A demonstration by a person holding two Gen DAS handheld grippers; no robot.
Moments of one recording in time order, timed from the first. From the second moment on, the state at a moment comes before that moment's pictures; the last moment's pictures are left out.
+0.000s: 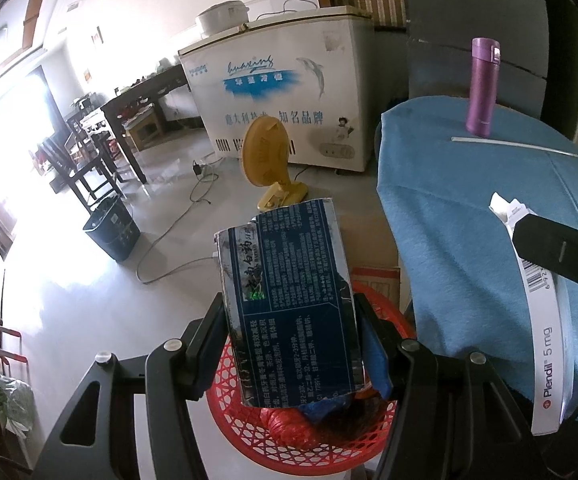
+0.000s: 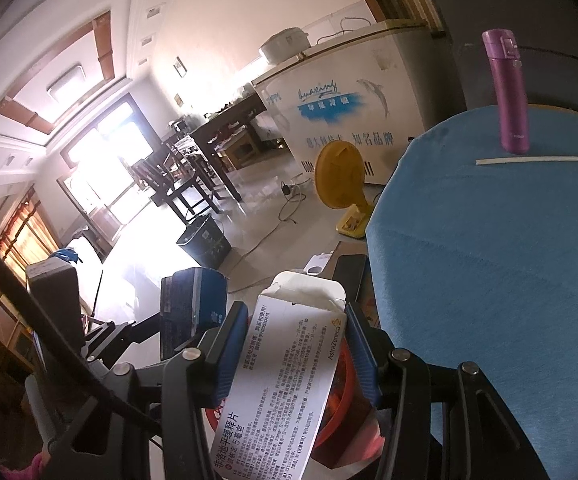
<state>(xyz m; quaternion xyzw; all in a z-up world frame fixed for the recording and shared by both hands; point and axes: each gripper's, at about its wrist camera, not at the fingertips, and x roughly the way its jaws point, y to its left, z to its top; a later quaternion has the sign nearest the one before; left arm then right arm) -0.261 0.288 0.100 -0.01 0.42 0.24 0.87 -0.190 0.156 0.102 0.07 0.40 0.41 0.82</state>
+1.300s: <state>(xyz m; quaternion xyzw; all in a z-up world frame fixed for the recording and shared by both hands) -0.225 0.306 0.062 -0.03 0.47 0.24 0.85 -0.172 0.187 0.061 0.07 0.46 0.40 0.79</state>
